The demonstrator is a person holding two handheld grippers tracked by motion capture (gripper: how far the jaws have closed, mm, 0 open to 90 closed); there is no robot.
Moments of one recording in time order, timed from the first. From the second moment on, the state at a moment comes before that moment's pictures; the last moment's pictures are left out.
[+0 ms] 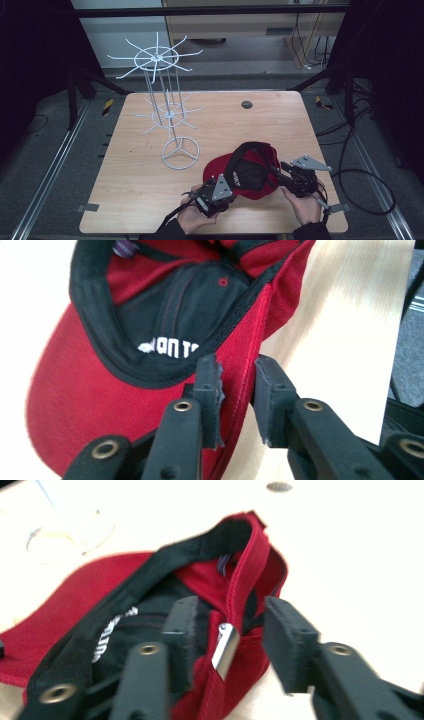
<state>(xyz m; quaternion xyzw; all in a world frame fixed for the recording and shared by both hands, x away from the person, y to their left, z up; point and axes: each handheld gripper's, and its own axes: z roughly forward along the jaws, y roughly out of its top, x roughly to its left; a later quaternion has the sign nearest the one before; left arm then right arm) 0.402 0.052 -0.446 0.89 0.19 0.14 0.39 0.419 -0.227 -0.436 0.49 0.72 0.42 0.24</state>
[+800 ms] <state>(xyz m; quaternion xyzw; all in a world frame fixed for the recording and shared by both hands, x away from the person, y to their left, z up) 0.443 0.071 -0.394 0.84 0.25 0.12 0.47 0.412 -0.227 -0.437 0.41 0.74 0.48 0.25</state>
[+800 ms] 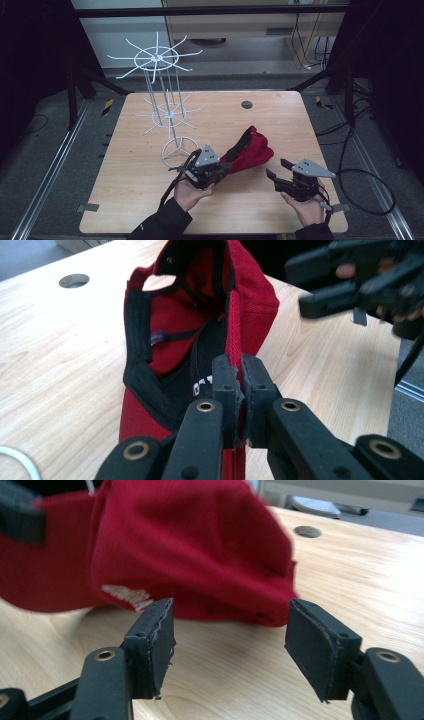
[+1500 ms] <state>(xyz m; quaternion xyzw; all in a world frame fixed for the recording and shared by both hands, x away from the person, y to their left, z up) 0.428 0.074 -0.375 0.82 0.24 0.11 0.50 0.461 -0.231 -0.472 0.45 0.73 0.45 0.26</state>
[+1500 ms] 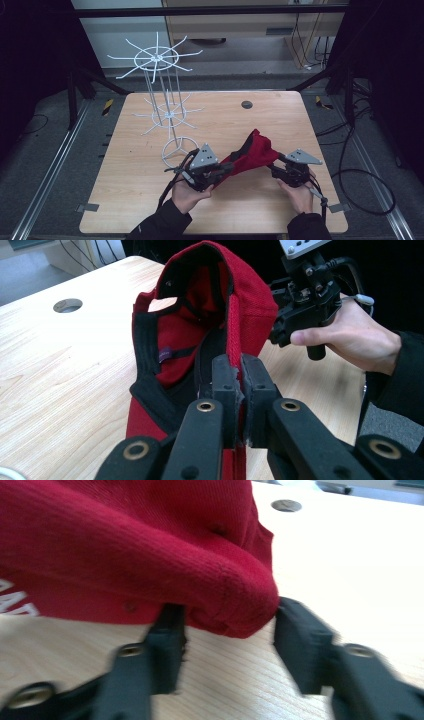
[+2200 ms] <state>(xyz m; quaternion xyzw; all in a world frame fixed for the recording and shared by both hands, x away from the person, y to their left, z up) 0.433 0.093 -0.392 0.80 0.29 0.12 0.52 0.429 -0.232 -0.409 0.42 0.77 0.42 0.23</state>
